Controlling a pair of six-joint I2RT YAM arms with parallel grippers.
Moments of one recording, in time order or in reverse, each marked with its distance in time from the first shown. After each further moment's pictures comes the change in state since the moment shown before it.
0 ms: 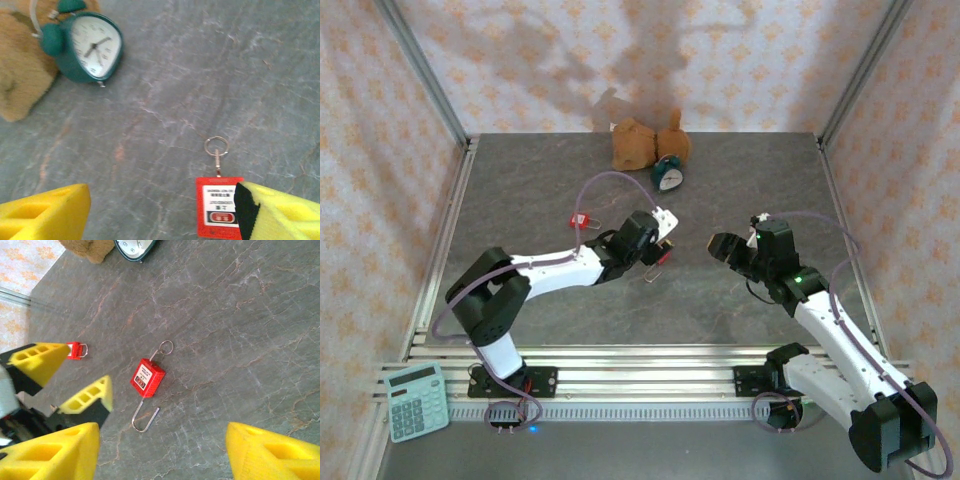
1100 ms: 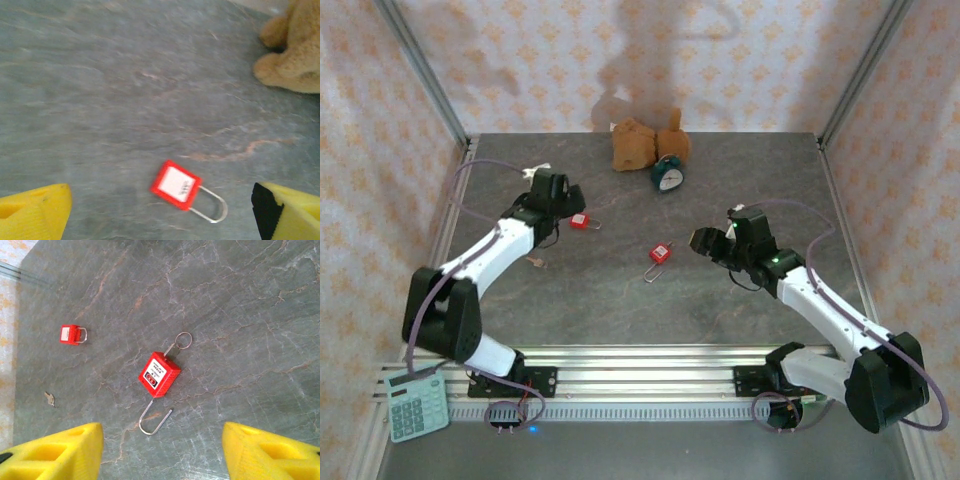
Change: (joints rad) left arm 0.547 -0.165 0.039 -0.341 0.057 -0.719; right arm 0.095 0.223 0.077 0.086 0.010 0.000
